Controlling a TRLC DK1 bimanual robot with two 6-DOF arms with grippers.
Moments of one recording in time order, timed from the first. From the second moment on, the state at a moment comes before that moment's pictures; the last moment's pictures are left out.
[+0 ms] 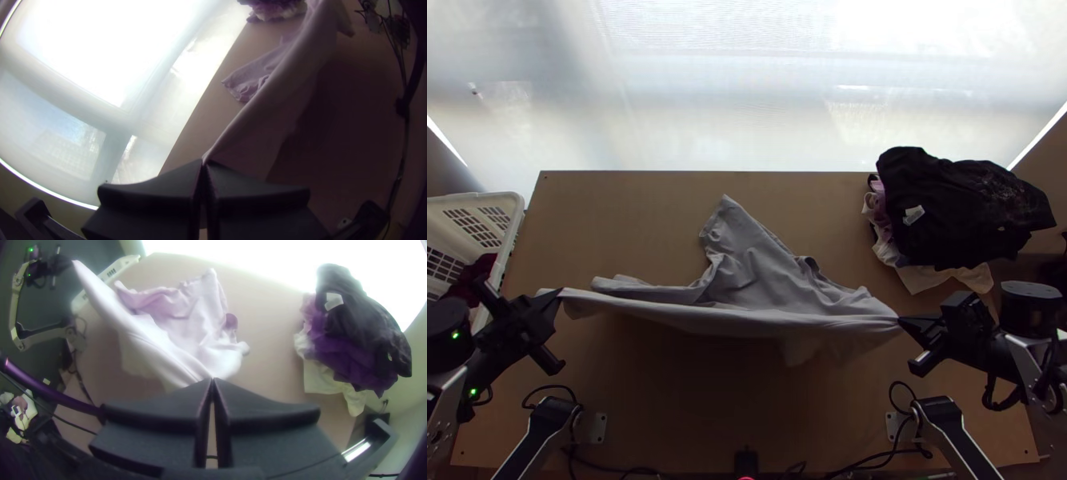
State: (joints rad) left arm -0.18 0.58 1.14 -1.04 0.01 0.93; right arm 0.14 0.69 1.11 -1.28 -0.39 -0.29
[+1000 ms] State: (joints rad) left arm -0.09 0.64 1.71 -0.84 0.18 0.31; right arm -0.06 0.57 1.71 -1.20 -0.55 -0.03
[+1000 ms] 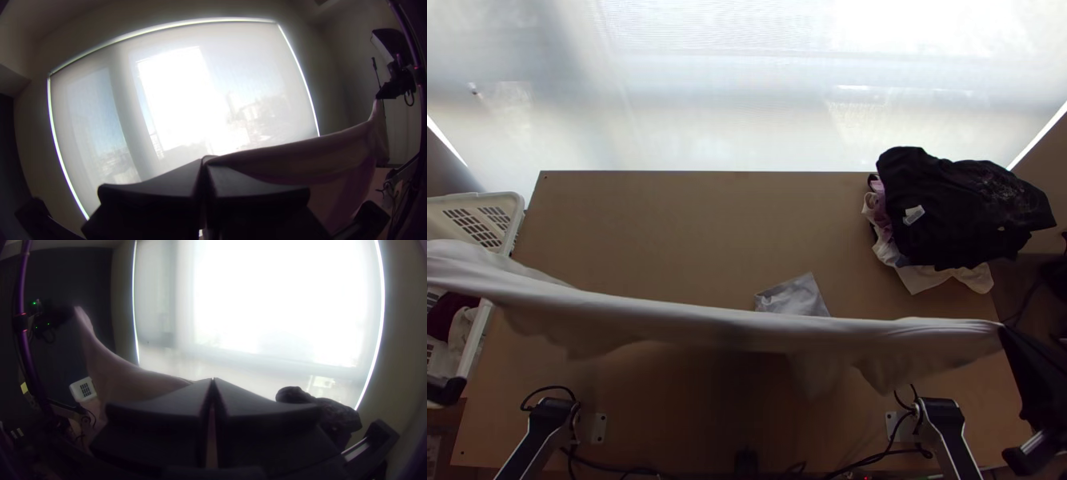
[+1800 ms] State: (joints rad) left arm 0.08 1.20 1.25 -0.03 0.18 0.43; right arm 0.10 1.18 1.30 -0.35 -0.36 -0.09
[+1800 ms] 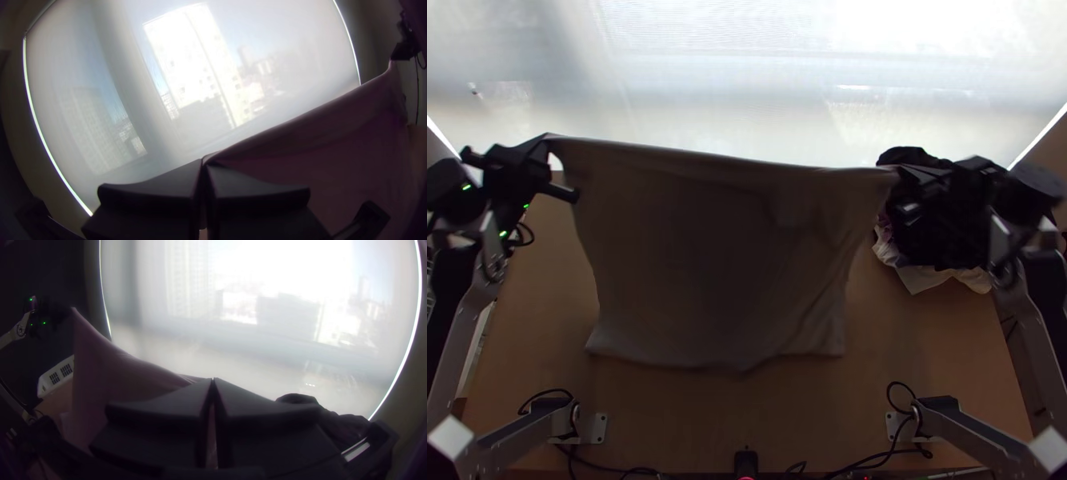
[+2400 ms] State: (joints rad) left arm 0.03 1.77 1.22 0.34 -0.02 0.73; right arm 0.24 1.80 1.53 -0.20 -0.12 -0.25
